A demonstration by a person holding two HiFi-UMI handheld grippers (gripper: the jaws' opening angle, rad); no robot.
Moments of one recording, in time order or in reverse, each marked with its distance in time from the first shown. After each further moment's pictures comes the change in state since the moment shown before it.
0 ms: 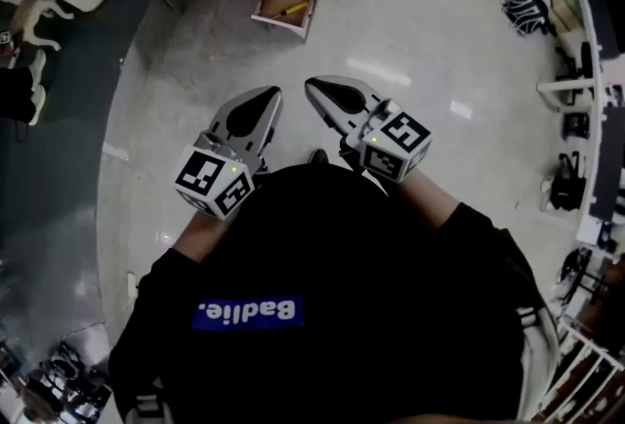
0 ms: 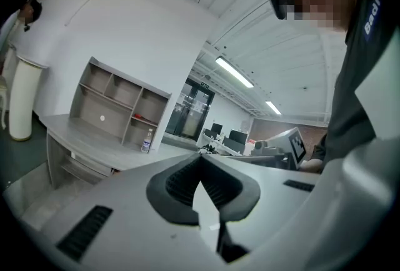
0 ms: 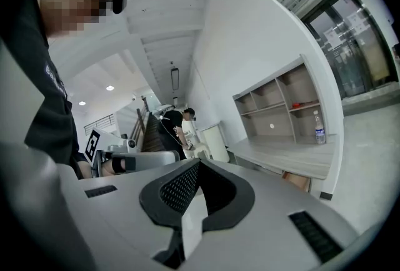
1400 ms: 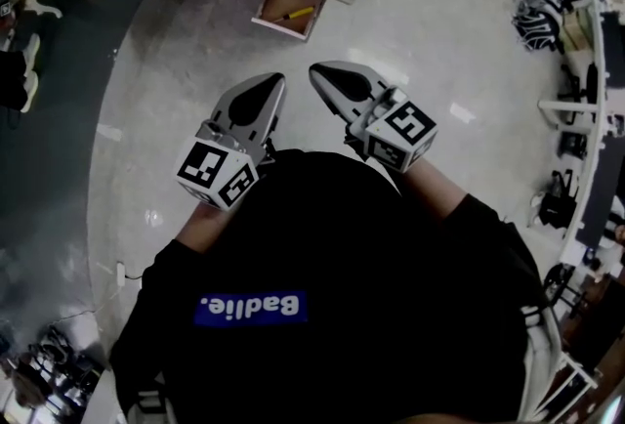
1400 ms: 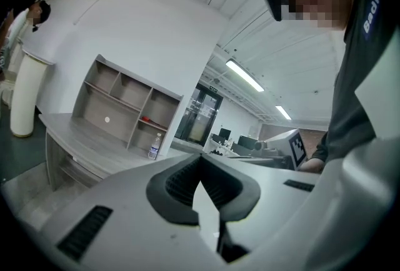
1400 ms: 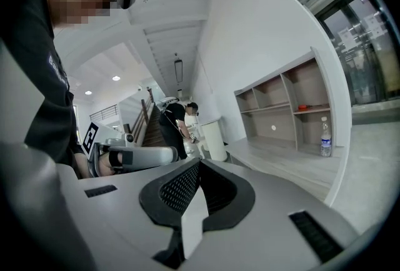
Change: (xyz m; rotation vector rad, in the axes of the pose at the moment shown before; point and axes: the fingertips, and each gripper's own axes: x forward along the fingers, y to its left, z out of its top) left arm 0.070 0.073 0.021 -0.030 -0.044 0.066; right arm 0.058 -0.091 0.023 -0.136 0.091 0.033
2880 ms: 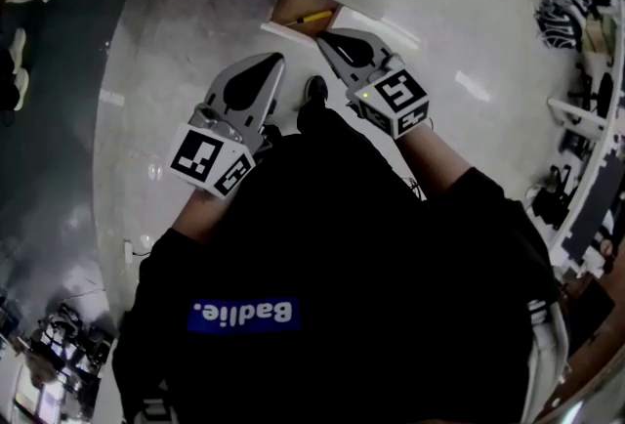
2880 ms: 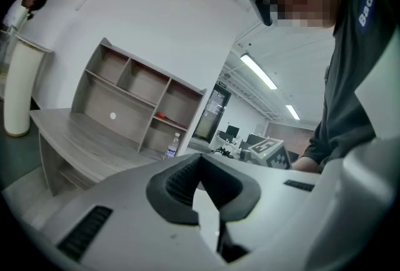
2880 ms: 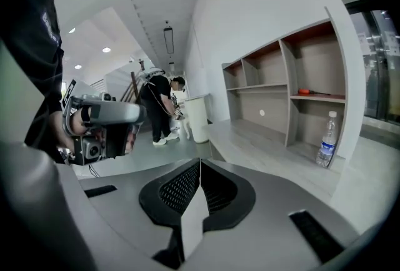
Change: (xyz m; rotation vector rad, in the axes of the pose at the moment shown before) left arm 0.104 0.142 0.029 -0.033 0.046 0.027; right arm 0.129 -0.175 -0.023 -0.093 0.227 -0.081
